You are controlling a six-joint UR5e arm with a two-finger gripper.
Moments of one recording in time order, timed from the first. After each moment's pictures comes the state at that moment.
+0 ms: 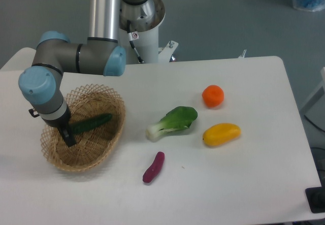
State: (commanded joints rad) arm 1.93 -1.99 -1.70 -1.01 1.54 0.99
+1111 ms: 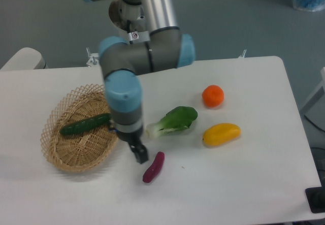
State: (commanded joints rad) arm 2.33 -2.04 -1.52 -1.09 1.54 1.37
